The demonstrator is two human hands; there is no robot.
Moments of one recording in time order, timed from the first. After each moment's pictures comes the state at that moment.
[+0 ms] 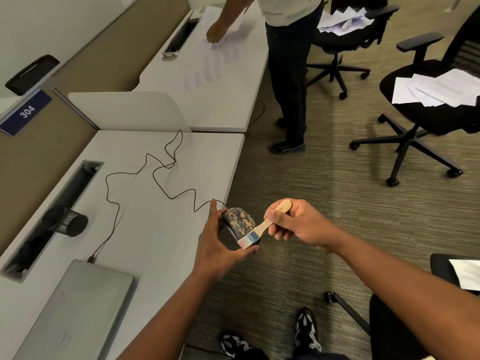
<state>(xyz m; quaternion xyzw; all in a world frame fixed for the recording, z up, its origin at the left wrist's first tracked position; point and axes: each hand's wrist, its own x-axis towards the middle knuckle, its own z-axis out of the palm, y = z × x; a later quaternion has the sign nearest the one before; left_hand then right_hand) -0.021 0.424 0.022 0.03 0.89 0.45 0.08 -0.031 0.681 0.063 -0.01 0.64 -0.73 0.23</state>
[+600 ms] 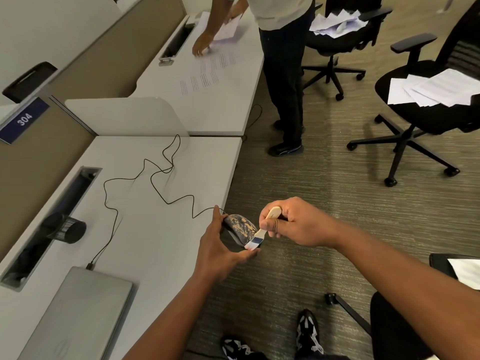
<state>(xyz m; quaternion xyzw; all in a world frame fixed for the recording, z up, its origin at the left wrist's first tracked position) -0.023 0.431 0.027 0.03 0.91 0.40 0.10 -0.037 0.688 0.093 -0.15 0.80 -0.55 0.20</state>
